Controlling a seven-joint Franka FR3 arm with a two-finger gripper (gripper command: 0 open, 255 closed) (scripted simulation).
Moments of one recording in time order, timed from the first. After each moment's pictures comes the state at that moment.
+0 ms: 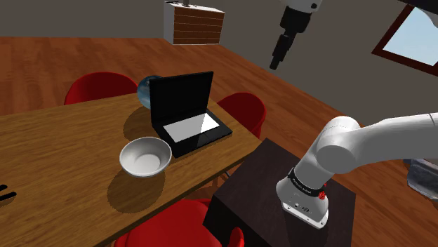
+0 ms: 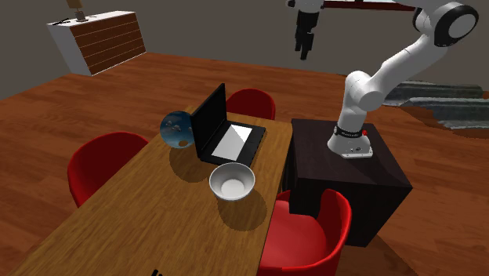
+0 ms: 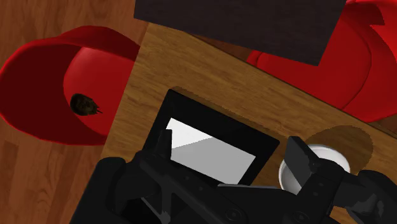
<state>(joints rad) 0.01 -0.81 0.02 -2.28 -0.06 1.49 -0.16</state>
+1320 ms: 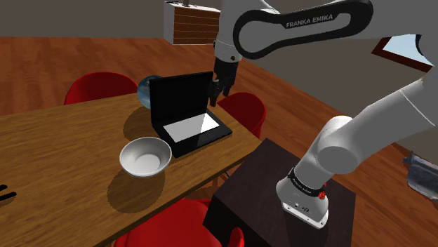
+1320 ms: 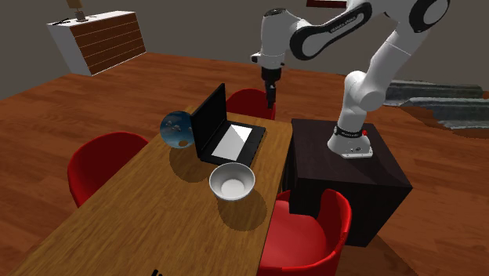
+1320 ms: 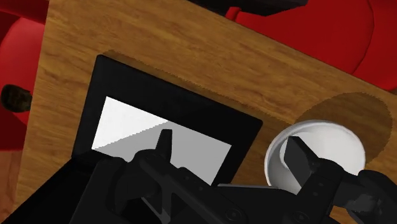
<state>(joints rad) 0.05 -0.39 0.22 -2.38 0.05 1.97 0.11</state>
